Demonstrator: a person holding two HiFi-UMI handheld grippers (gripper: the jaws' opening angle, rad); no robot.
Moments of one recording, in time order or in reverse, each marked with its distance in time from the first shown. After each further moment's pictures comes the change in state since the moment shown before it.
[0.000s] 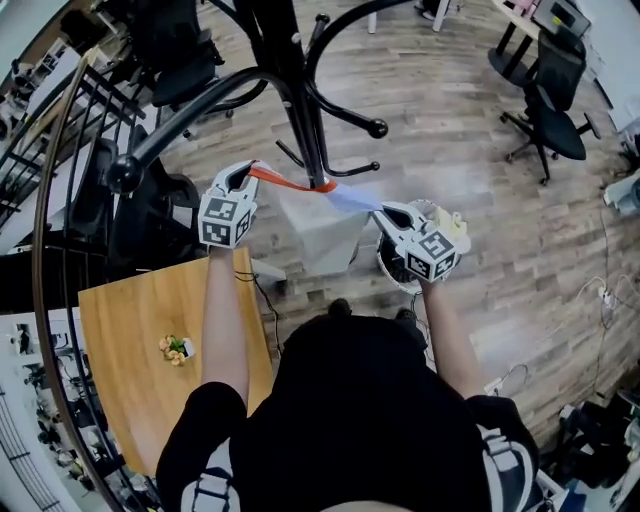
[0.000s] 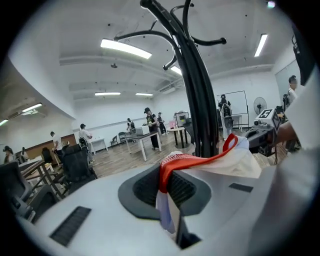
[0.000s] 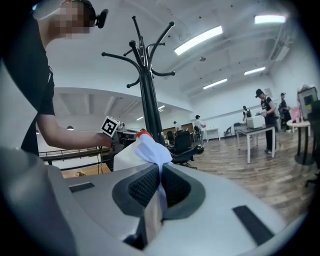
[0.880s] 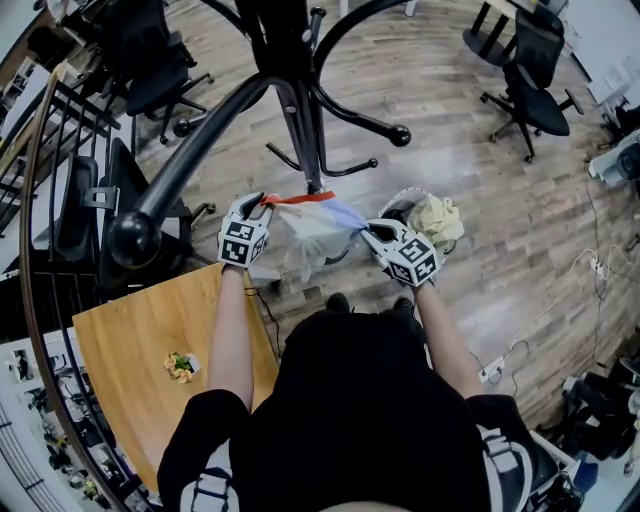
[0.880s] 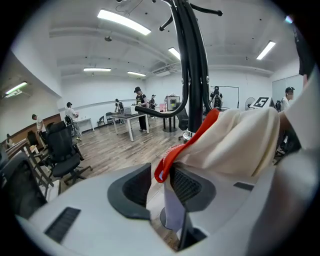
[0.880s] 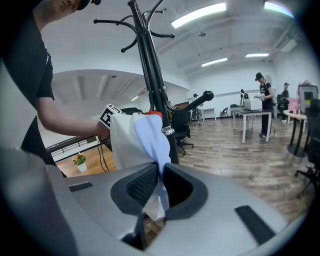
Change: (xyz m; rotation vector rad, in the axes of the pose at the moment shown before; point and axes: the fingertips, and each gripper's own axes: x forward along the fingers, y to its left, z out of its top) left arm 0.030 -0.045 -0.132 -0.064 0.210 -0.156; right arm 0.019 0.016 -0.096 0.036 0.259 -0.040
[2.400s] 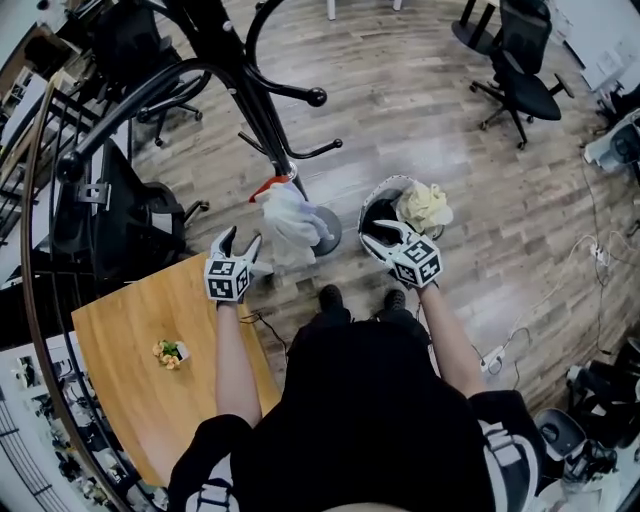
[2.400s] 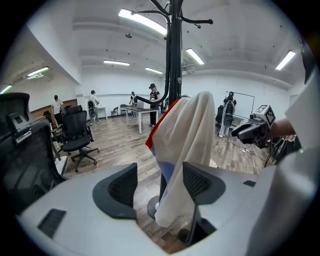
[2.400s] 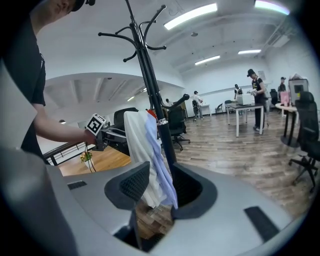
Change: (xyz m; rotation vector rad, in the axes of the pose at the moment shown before) left arm -0.074 -0.062 -0.068 -0.183 0.022 0.114; right arm -0.079 -0.002 -0.053 0.060 0.016 -0.022
